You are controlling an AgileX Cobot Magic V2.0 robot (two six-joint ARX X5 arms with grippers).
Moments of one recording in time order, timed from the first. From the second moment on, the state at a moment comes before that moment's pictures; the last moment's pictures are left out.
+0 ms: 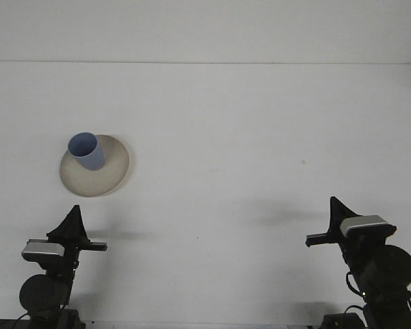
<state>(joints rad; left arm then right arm) -0.07 0.00 0.03 0.22 -0.05 -0.02 0.07 0.39 0.59 -0.38 -0.10 0.05</state>
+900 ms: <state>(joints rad) -0.07 0.00 0.03 0.22 -0.05 -0.02 0.00 0.00 0.08 0.08 -0.08 0.05</state>
